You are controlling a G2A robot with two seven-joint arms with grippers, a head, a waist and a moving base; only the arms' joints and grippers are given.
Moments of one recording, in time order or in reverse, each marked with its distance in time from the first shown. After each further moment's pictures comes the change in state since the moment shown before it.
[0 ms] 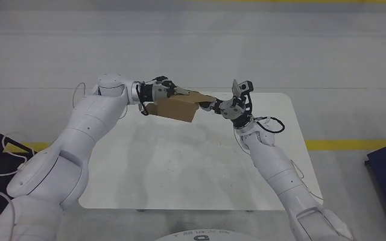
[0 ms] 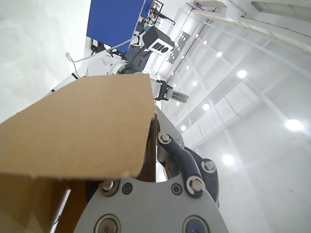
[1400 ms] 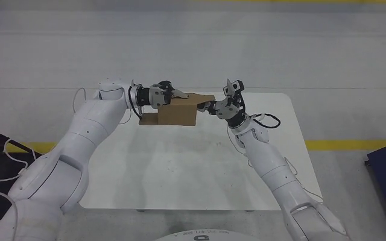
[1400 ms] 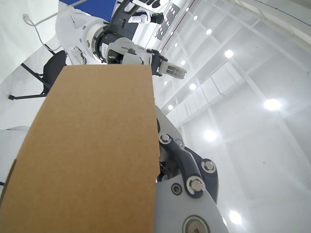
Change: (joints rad) left arm 0.039 0.008 -0.035 -0.030 -0.057 0.045 -0.133; right arm 0.037 -0.046 -0.004 0.067 0.062 0.090 0.108
